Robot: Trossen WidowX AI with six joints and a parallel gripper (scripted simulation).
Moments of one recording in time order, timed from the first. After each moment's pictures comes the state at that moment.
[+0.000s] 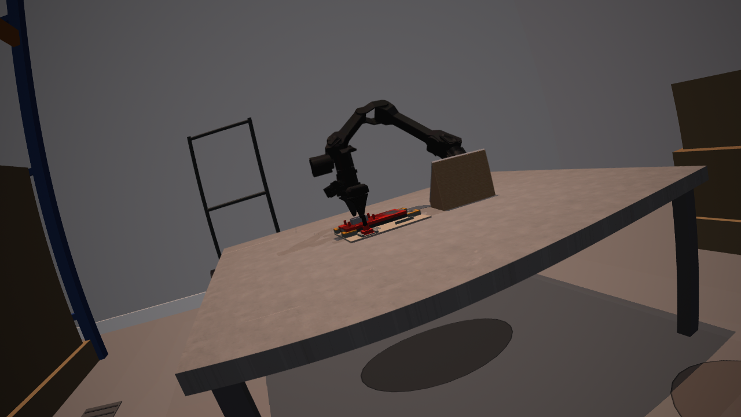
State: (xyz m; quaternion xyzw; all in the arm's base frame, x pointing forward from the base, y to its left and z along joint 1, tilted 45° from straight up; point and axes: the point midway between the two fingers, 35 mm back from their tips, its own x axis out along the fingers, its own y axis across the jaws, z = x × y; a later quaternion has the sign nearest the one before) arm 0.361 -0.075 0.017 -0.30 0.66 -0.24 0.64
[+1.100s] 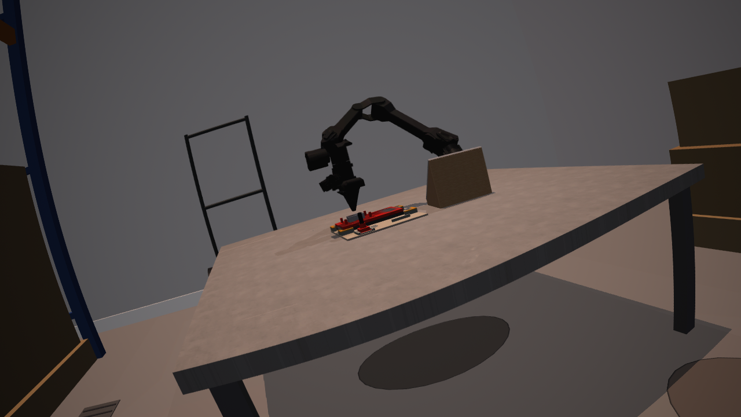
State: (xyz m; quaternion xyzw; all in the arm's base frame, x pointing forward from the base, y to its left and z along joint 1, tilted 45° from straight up) arm 0.360 -0.064 0.024 -0.31 0.66 -0.23 0.64
